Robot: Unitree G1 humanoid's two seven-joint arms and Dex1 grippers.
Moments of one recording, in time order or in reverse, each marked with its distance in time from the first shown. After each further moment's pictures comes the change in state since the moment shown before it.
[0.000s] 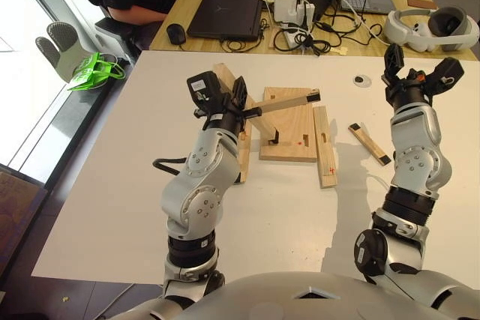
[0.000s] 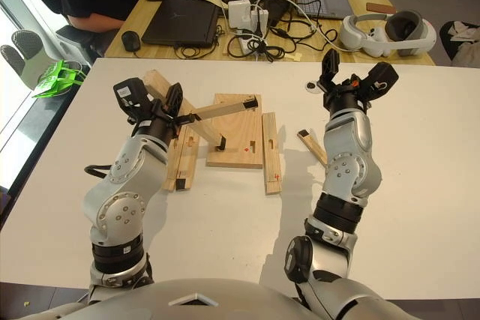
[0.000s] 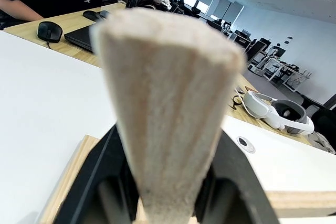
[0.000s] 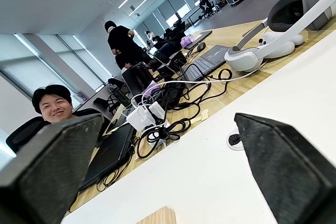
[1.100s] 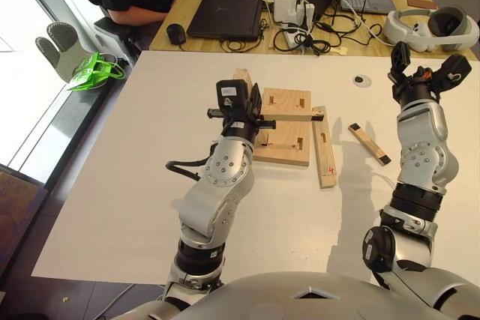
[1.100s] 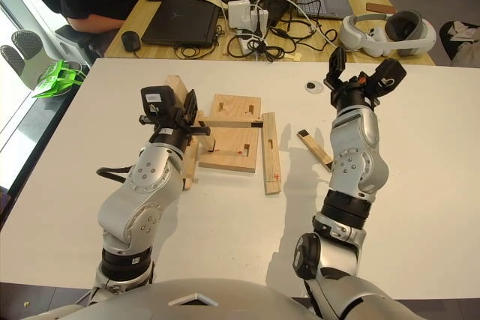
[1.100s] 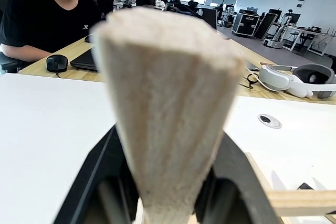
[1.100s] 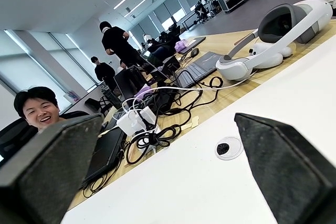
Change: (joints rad) left arm 0.020 0.017 -0.192 -0.022 0.318 0.043 -0.066; right arm -0.017 -0.067 0.015 0.057 0.000 -0.032 -0.006
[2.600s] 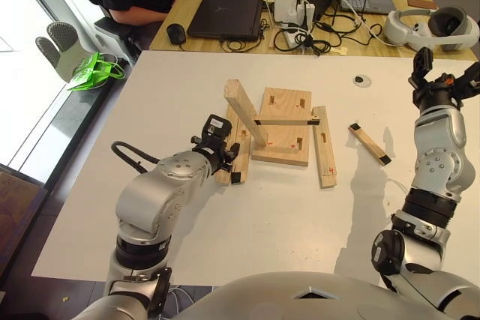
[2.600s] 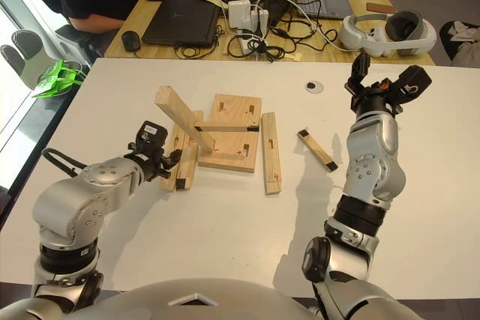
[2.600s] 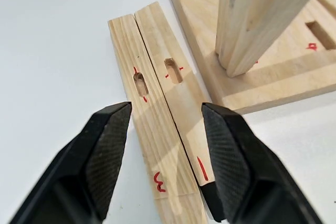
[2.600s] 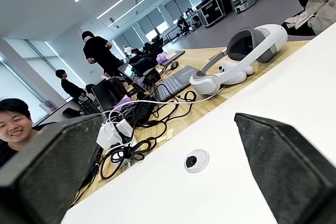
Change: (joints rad) left arm -0.044 0.397 0.123 -0.082 -0.115 0.694 -0.362; right arm 0.024 -0.086 -0.048 -0.003 0.002 -0.006 -0.016
